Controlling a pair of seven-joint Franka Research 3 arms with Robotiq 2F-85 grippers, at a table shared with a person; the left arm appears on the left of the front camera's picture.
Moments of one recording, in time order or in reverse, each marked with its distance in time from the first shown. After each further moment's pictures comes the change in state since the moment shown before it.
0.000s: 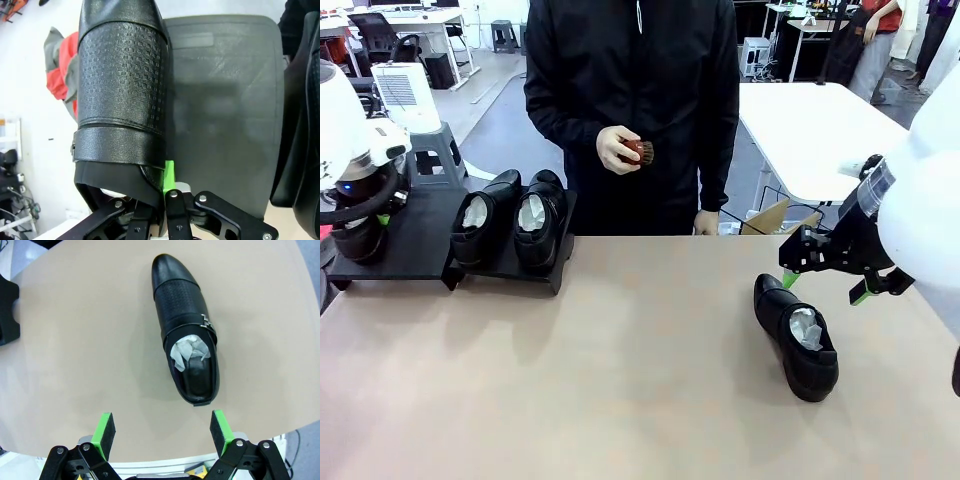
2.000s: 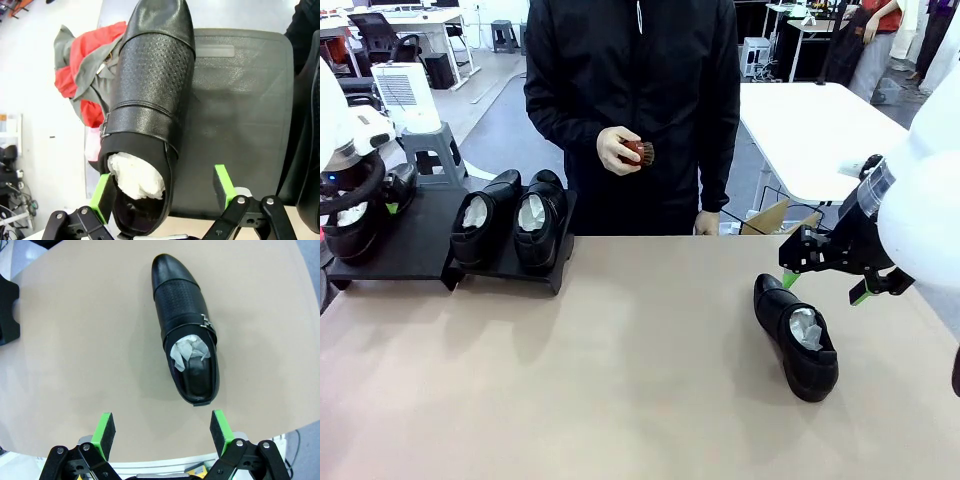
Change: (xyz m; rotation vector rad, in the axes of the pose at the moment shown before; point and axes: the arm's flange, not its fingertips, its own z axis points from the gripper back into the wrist) left arm 0.003 0.020 0.014 0.013 -0.016 0.040; right arm 0.000 0.000 0.000 0.000 0.000 0.000
